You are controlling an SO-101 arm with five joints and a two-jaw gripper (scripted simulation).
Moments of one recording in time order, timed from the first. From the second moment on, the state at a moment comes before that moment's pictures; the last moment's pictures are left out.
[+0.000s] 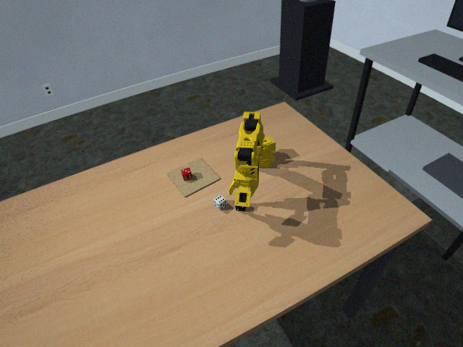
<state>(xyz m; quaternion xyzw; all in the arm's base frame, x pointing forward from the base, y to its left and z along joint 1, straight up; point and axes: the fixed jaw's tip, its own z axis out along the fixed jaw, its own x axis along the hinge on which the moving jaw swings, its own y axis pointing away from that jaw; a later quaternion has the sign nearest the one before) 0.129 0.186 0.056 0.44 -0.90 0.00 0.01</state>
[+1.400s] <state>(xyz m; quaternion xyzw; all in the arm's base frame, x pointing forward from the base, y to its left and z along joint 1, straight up) 0.131 0.190 0.025 0.44 -0.90 0.00 0.00</state>
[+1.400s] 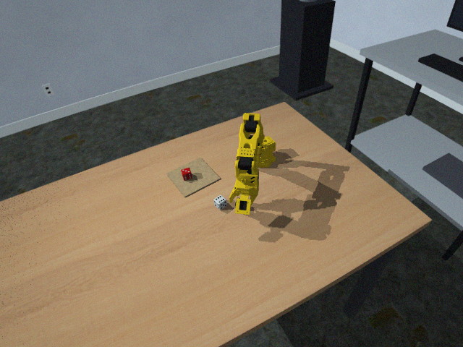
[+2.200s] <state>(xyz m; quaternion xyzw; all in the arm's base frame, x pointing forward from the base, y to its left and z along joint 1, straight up) 0.131 0.190 0.018 0.44 -0.90 0.00 -0.01</state>
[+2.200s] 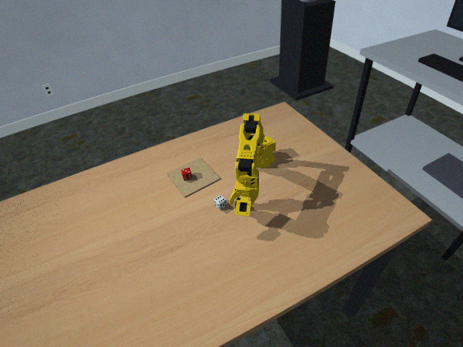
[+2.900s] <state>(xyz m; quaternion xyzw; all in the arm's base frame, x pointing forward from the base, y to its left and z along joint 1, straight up) 0.134 0.188 0.018 0.44 -0.90 0.00 -0.01</state>
